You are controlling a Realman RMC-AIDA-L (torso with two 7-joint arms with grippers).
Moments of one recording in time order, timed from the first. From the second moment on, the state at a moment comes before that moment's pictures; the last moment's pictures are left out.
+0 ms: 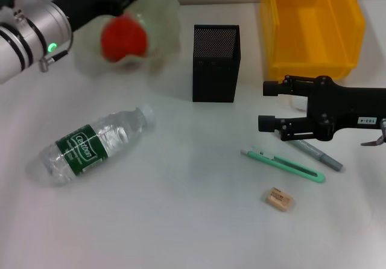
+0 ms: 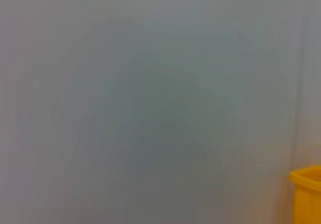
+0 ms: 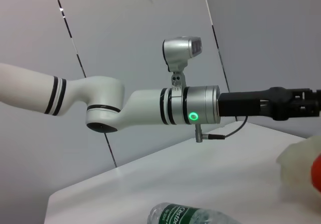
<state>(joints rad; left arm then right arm) -0.77 -2.08 0.74 0.33 1.42 0.84 -0.94 0.57 2.01 -0.70 -0.54 -1.92 -1.73 1.31</state>
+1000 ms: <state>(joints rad) -0.50 -2.08 0.82 0.22 1.35 1.44 -0.85 0.63 2.03 -0.83 -1.04 -2.24 -1.52 2.31</state>
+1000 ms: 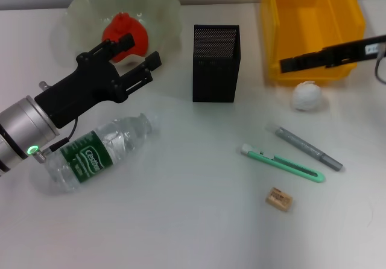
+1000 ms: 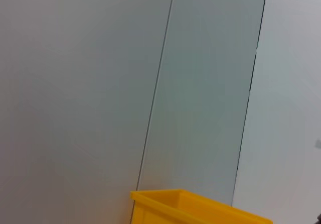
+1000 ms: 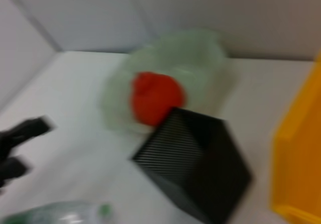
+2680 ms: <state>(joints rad) -0.52 -2.08 0.82 0.21 1.35 1.39 -0.85 0.77 2.08 -1.11 -0.91 -2.74 -1.22 2.71</state>
